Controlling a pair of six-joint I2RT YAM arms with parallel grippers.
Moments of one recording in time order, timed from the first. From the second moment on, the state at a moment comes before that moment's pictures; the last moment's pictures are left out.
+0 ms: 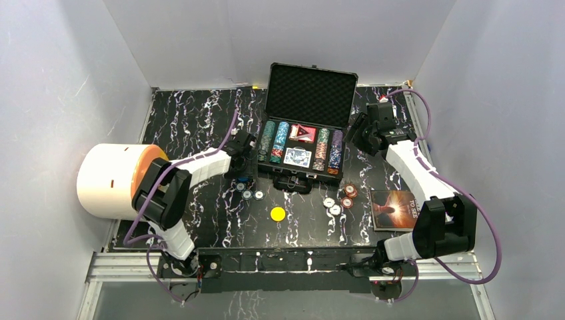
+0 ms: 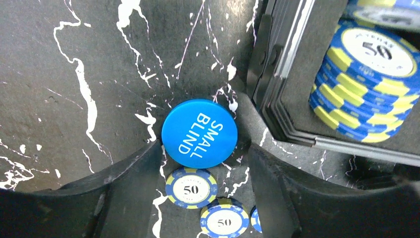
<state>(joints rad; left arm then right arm) -0.51 1.72 1.01 -0.45 -0.22 -0.44 0.21 1.39 1.10 -0.54 0.04 0.63</state>
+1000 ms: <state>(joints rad) -0.49 1.55 1.10 -0.48 -0.23 -0.41 0.21 1.39 1.10 -0.54 0.05 0.63</state>
